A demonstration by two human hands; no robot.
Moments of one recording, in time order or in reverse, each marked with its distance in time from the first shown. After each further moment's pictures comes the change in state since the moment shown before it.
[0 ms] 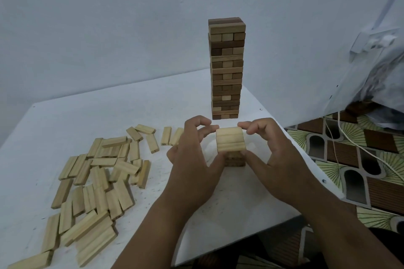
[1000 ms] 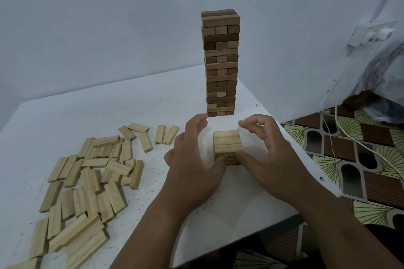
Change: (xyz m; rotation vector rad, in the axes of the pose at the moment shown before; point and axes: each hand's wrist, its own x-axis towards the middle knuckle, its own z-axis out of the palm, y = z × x) left_hand -0.001 0.003 0.003 0.017 -0.083 -0.145; right_hand 0.002 0.004 -0.001 0.045 -0.047 0.121
